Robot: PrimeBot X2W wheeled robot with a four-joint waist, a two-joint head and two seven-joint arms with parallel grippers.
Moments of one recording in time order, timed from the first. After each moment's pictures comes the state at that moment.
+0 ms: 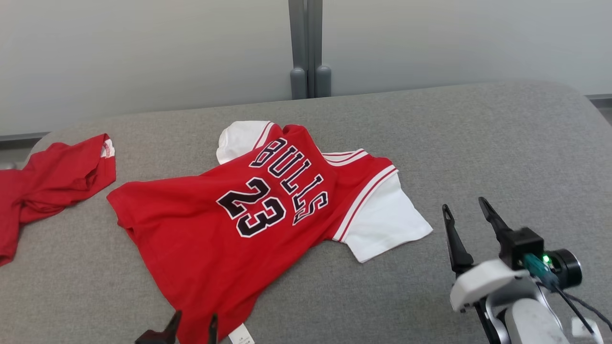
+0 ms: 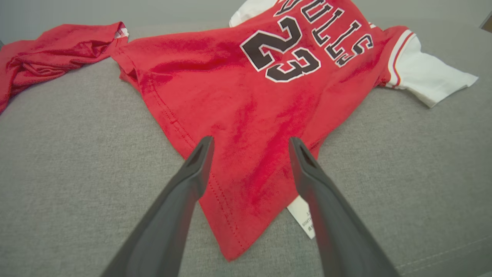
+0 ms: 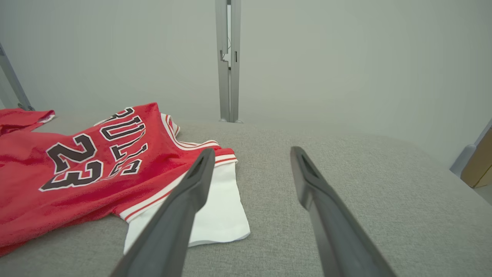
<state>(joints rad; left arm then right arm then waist) 0.20 0.07 -0.09 0.16 -0.12 -0.10 -0.08 -0.08 -0.05 0.02 0.23 0.00 0.13 -0.22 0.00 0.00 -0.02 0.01</state>
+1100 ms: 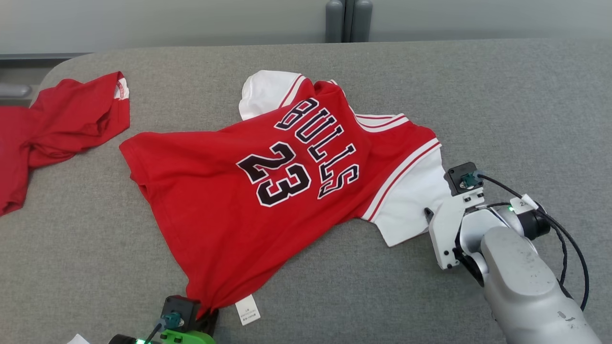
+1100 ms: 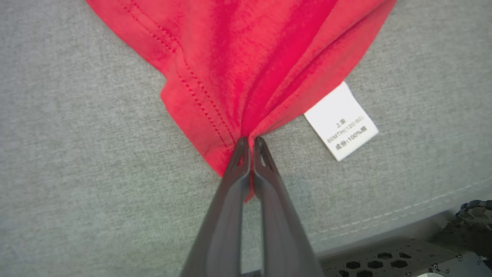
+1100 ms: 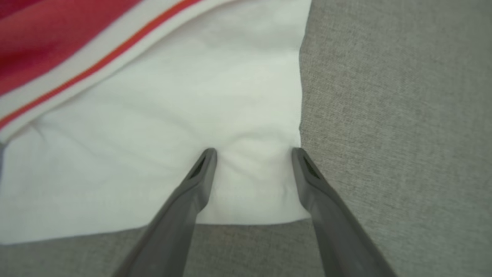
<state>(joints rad) 0.04 0.17 -0.26 0.29 -0.17 -0.13 0.23 -0.52 -0.11 0.20 0.79 0.01 0.13 0.34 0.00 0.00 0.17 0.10</state>
